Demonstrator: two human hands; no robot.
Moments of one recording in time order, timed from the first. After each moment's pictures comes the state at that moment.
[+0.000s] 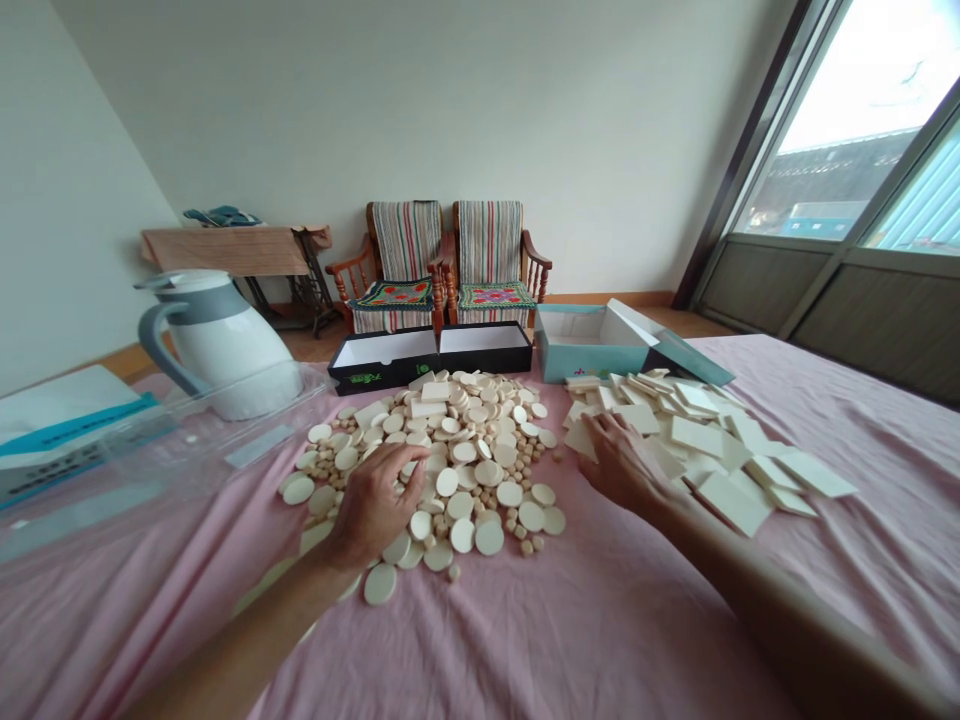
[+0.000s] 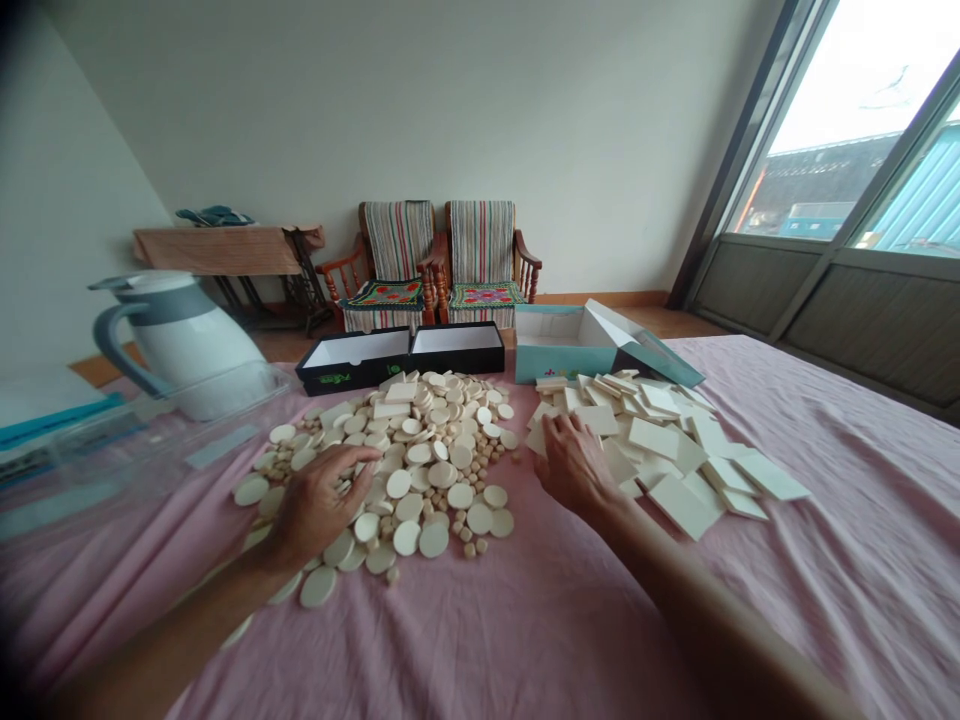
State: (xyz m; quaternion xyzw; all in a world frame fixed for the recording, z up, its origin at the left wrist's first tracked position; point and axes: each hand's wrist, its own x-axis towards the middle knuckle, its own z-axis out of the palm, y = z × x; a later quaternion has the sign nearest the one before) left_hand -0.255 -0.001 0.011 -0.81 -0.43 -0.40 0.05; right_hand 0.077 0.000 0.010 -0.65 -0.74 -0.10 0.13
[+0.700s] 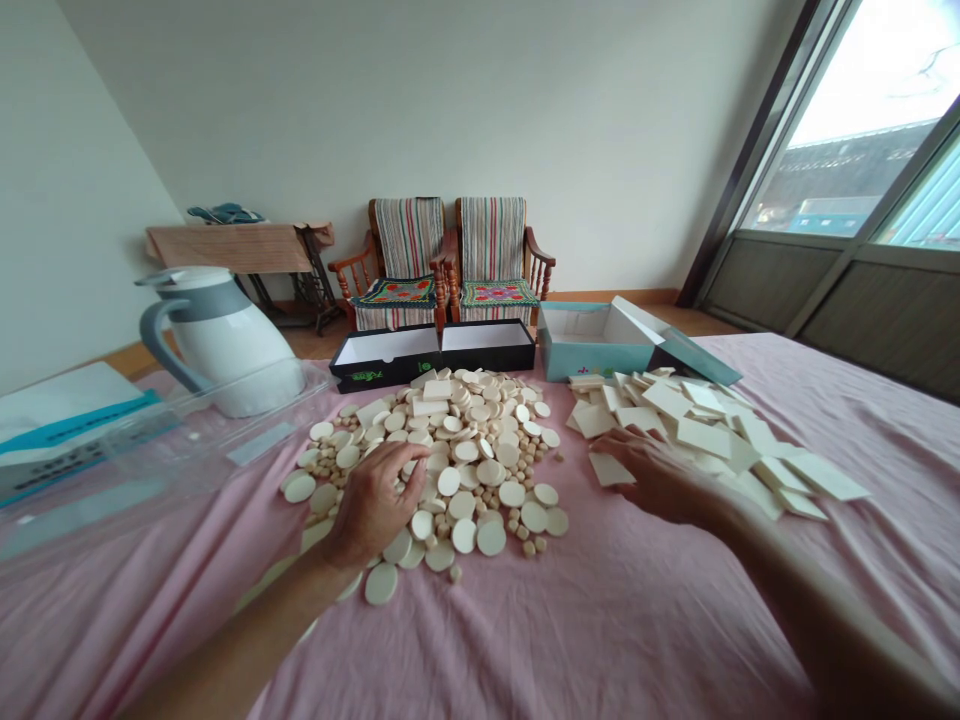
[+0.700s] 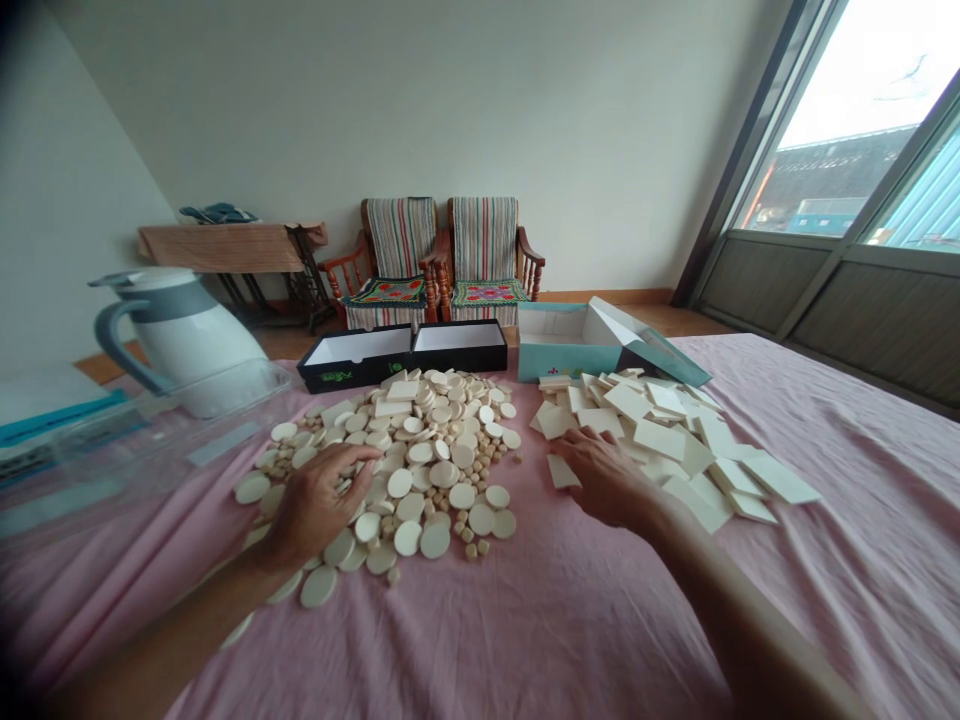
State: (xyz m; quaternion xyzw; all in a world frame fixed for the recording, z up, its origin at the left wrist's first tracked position) left_hand -0.256 -0.001 0.011 -0.81 -0.43 -0.39 0.04; right_hand 0.106 -0.023 0.034 -0.58 -0.81 0.05 0.04
